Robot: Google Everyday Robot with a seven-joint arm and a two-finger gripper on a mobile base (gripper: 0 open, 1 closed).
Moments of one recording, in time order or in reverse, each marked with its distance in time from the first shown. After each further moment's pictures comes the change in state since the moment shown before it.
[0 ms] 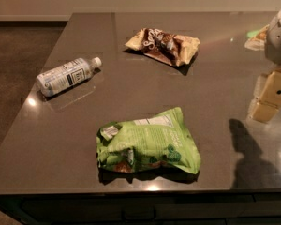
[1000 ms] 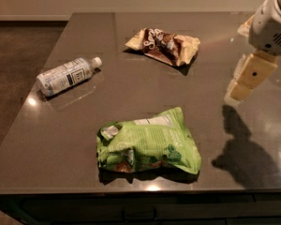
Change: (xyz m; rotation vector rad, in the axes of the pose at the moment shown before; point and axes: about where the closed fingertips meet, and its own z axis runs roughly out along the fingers) arm -0.020 -0.045 0.013 0.087 -0.063 0.078
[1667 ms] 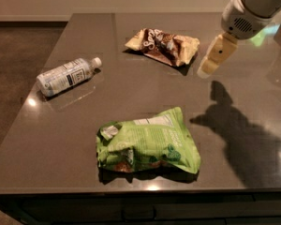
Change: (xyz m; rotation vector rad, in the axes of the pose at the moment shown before) arm -0.034 -0.076 0.055 0.030 -0.047 0.148
